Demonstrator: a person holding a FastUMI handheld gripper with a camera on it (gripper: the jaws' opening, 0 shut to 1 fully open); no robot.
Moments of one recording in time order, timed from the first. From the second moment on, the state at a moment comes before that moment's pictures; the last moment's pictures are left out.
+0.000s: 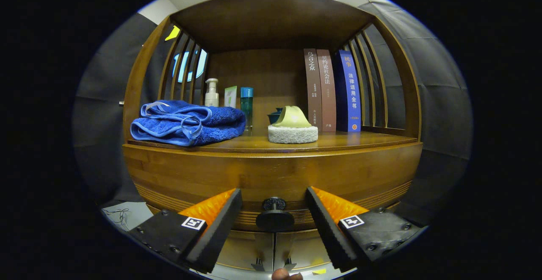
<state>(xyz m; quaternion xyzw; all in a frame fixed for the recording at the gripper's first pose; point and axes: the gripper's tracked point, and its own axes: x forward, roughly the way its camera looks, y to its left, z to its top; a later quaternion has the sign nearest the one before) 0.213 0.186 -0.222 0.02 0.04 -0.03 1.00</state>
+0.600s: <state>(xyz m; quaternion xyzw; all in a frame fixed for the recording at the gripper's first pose) 0.181 0.178 -0.221 0.01 0.05 -0.04 1.00</state>
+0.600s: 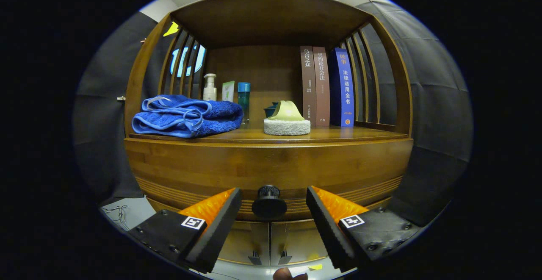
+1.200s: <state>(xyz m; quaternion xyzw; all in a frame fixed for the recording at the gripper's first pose) 0.090 0.155 -0.096 0.01 -0.01 -0.05 1.00</state>
